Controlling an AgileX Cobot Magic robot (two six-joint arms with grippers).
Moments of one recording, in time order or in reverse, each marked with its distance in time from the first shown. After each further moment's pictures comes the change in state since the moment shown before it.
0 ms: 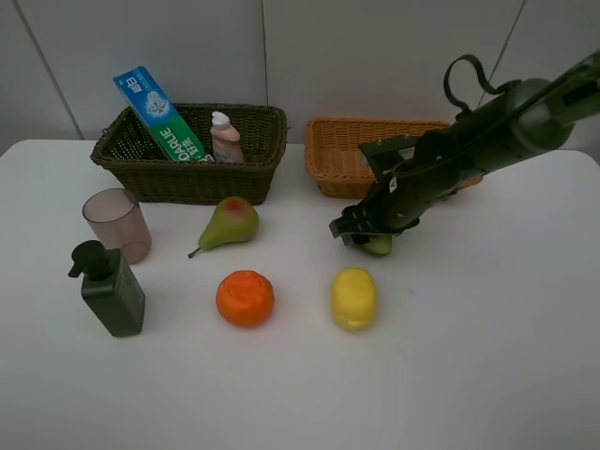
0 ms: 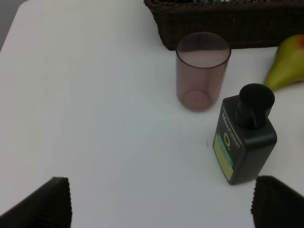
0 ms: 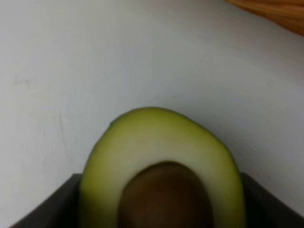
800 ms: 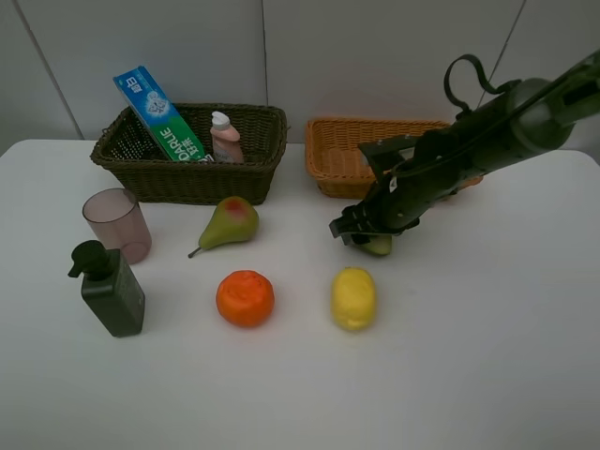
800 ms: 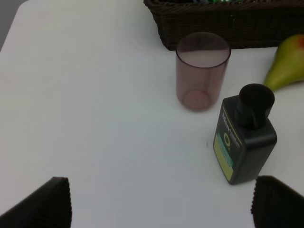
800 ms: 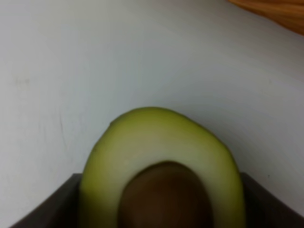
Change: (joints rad) left arm 0.000 0.000 0.000 0.000 0.000 0.000; right arm 0.000 0.000 0.000 0.003 0.002 0.000
